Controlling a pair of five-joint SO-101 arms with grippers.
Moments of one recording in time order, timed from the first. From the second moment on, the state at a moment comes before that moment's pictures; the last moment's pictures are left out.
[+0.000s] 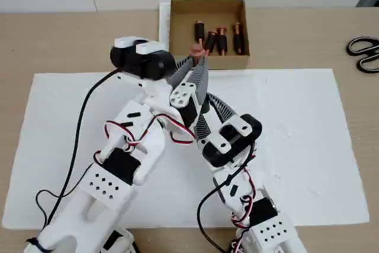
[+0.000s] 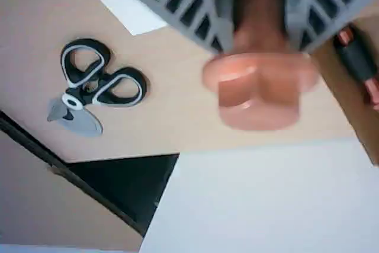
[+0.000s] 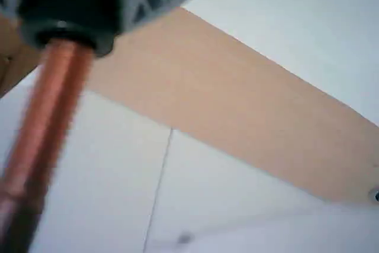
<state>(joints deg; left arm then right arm) 27.8 -42.8 51.0 10.0 23.7 -26.9 -79.6 96.4 -12.5 5.9</state>
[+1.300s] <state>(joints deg) 29.5 -43.0 55.8 14.5 24.2 -26.6 -79.6 96.4 -12.0 2.8</state>
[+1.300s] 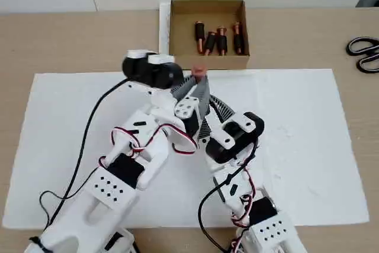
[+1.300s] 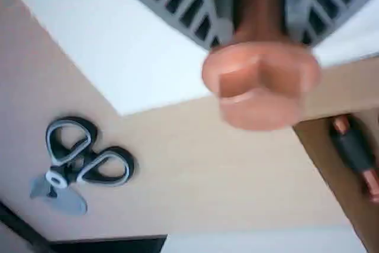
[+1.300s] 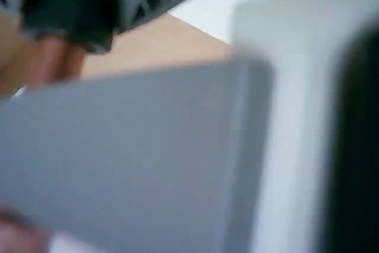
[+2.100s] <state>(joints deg) 30.5 -45.2 52.8 28.6 24.2 -26.9 -79.6 96.4 -12.0 2.8</state>
